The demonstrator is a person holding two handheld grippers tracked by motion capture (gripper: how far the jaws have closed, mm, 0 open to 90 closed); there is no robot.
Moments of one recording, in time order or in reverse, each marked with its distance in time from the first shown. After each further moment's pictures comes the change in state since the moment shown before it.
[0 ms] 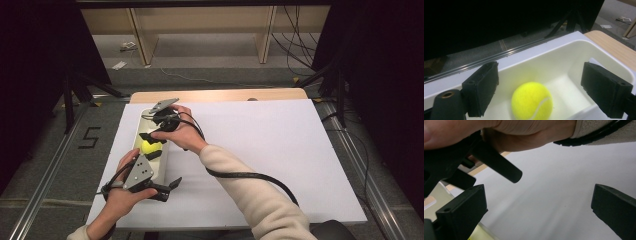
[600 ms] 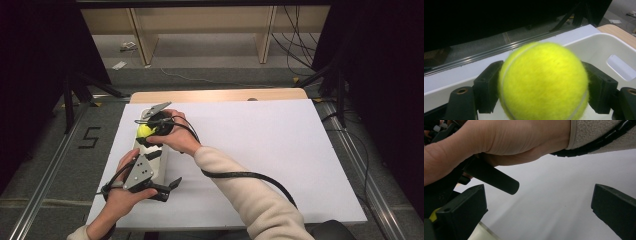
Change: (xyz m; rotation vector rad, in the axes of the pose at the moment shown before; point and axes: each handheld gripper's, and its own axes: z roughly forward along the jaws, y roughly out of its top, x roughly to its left) left arm 0.000 0.000 0.000 0.002 0.001 0.004; right arm 0.009 -0.002 0.025 0.059 0.031 -0.038
